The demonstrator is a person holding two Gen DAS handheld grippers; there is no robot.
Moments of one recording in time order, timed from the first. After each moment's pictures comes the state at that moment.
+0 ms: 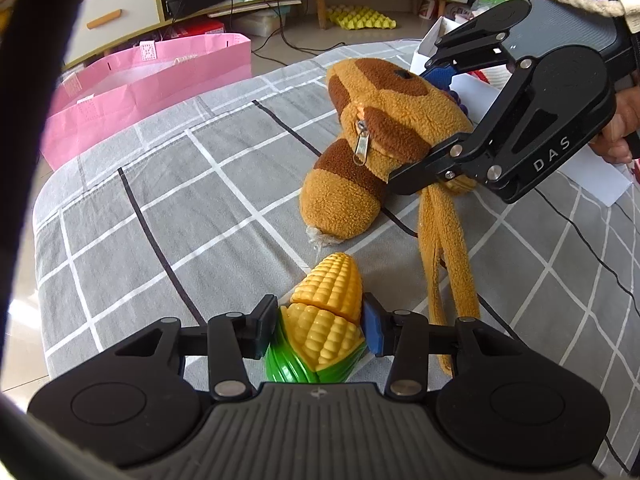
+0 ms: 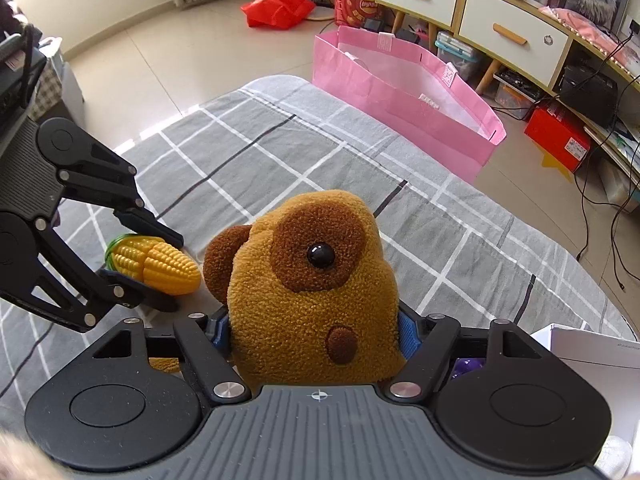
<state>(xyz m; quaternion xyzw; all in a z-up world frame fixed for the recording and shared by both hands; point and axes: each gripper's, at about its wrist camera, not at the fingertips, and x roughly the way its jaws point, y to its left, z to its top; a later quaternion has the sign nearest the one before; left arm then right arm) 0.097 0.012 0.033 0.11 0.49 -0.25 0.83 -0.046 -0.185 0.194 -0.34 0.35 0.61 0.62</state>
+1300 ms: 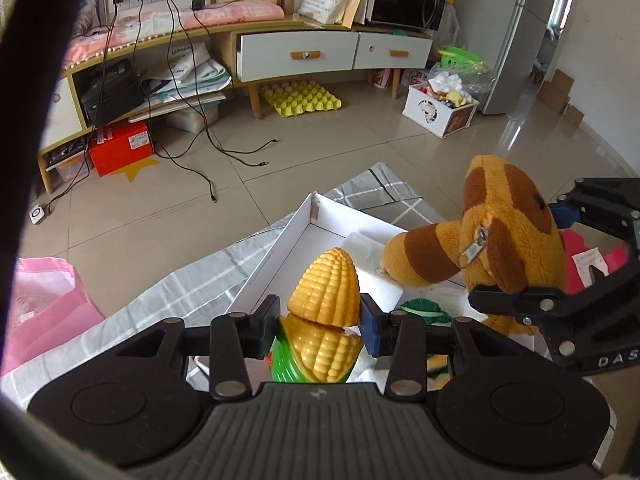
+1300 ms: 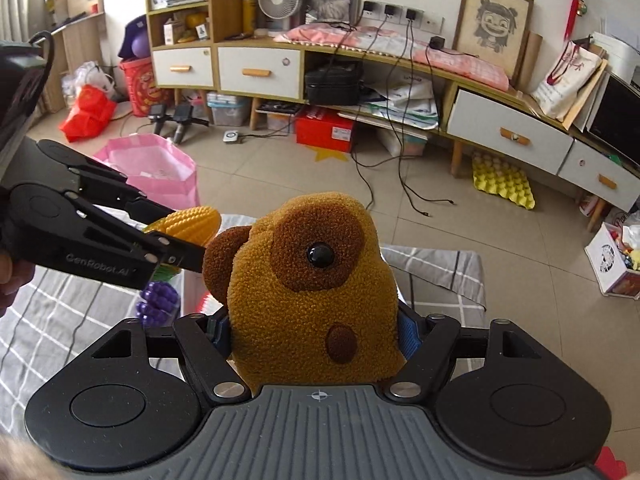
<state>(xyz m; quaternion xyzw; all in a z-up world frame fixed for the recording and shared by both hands) 0.197 -0.233 0.125 0.08 0.43 -0.28 0.86 0.096 -0.398 0.303 -0.21 0.34 0.41 0.82</state>
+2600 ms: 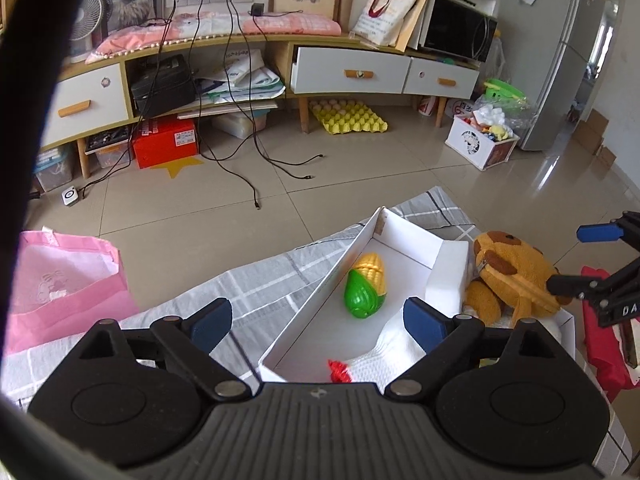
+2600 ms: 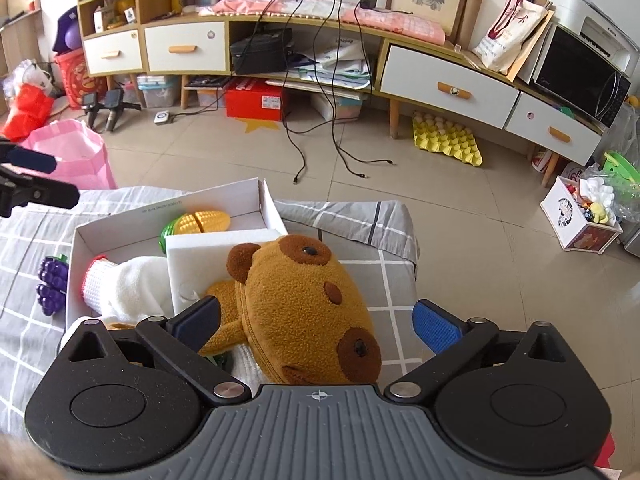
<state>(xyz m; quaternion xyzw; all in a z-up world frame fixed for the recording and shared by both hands) 0.185 -0.185 0.143 0.04 0.41 -0.22 0.88 0.144 -0.442 0.269 -0.21 0.37 0.34 0.84</state>
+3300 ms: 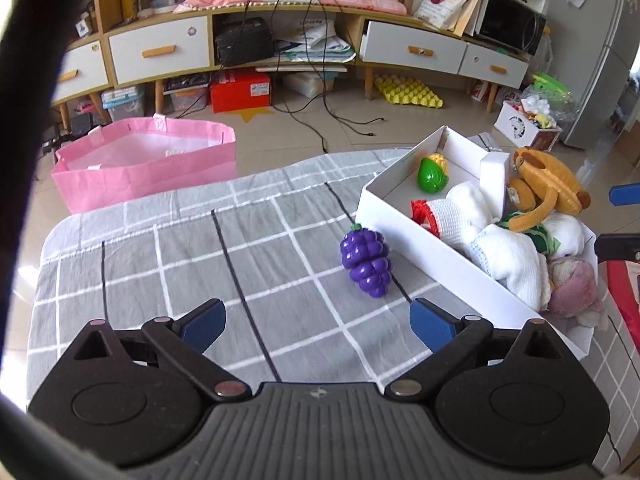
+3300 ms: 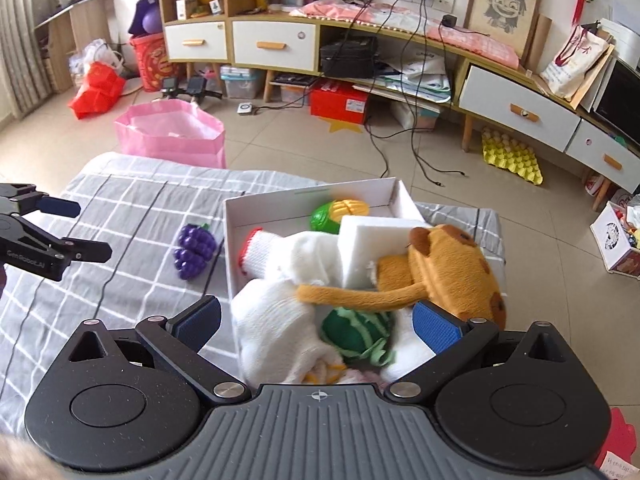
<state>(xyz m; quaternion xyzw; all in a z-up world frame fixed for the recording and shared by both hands) 0.082 -0.109 0.130 0.02 0.44 -0.13 0.89 0.023 -0.407 0.290 -0.23 0.37 0.42 0.79</state>
